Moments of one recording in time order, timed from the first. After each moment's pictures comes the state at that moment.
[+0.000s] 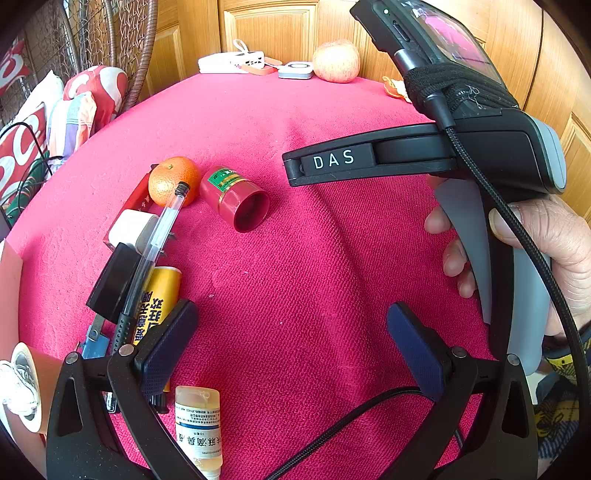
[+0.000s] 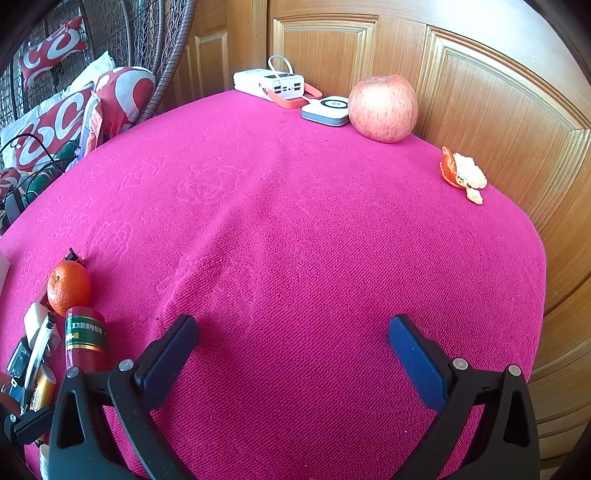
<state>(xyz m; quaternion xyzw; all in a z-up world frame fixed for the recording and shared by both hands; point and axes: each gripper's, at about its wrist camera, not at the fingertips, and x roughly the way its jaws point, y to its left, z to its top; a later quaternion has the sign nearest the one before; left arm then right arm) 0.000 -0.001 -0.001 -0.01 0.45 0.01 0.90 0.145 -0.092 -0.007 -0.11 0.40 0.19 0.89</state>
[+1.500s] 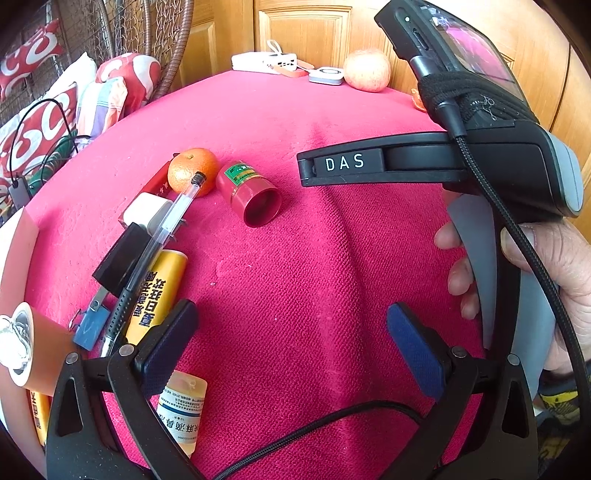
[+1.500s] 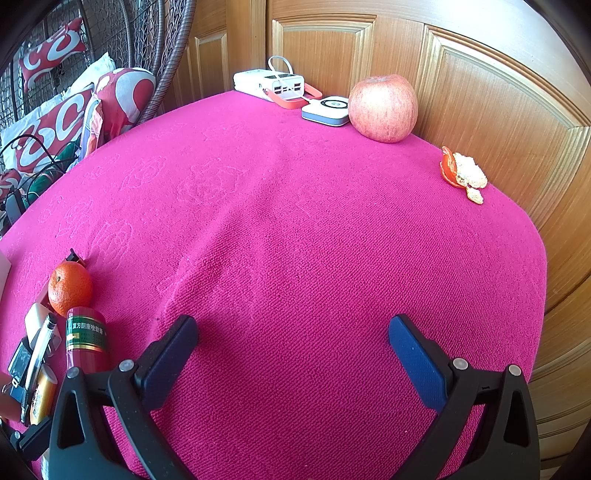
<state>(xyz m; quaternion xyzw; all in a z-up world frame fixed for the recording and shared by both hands) -0.017 -0.021 0.001 -0.04 0.44 0.07 0.90 0.143 -0.092 -0.007 -0.11 0.40 0.19 0.89</state>
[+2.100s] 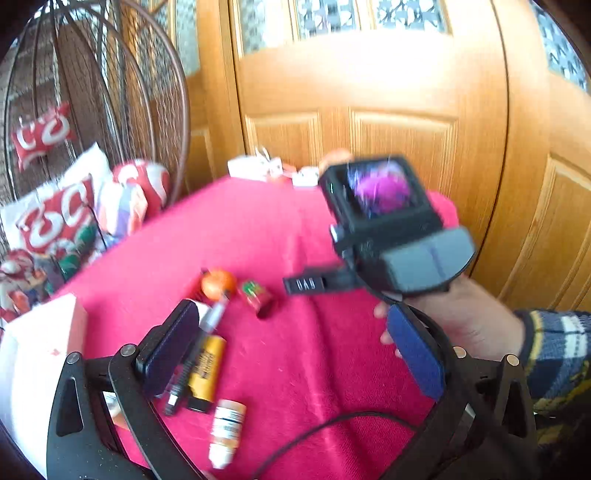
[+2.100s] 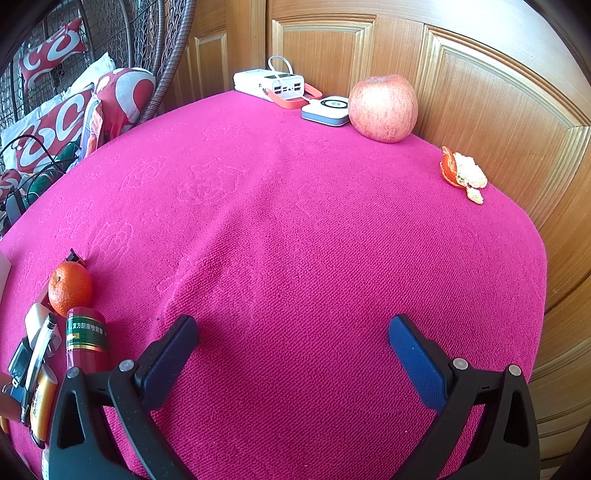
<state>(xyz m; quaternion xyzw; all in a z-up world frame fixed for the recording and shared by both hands) -0.083 -0.043 0.088 0.02 0.27 0.06 0.96 0.142 -0.093 -0.008 -0.11 0.40 0.19 0.89</state>
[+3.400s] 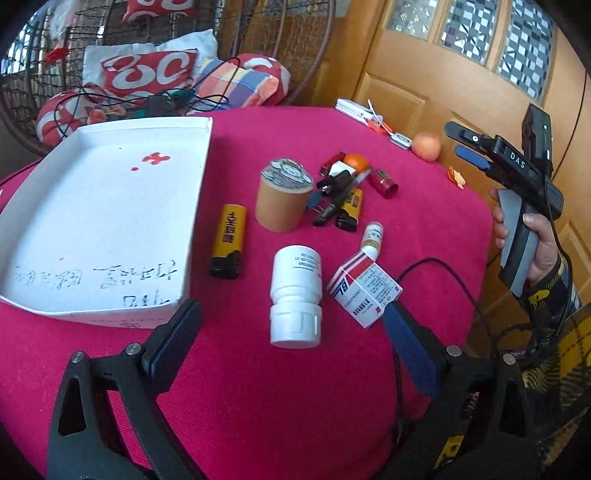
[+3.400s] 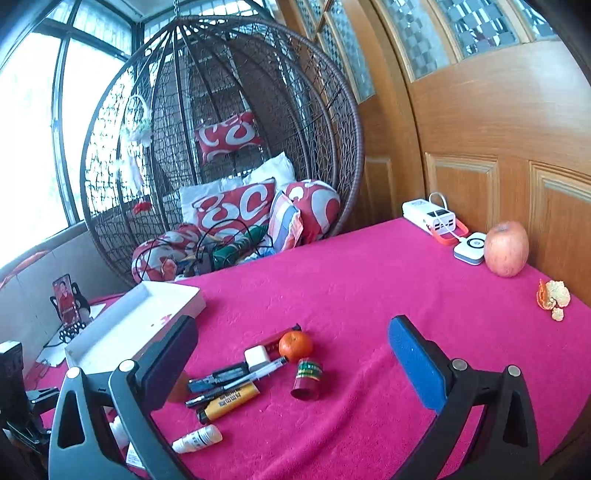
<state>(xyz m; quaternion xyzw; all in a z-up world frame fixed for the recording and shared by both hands) -0.240 0.064 0.028 -0.18 0.36 0.13 0.90 0.054 -0.119 0.068 -0.03 0.21 0.52 0.83</state>
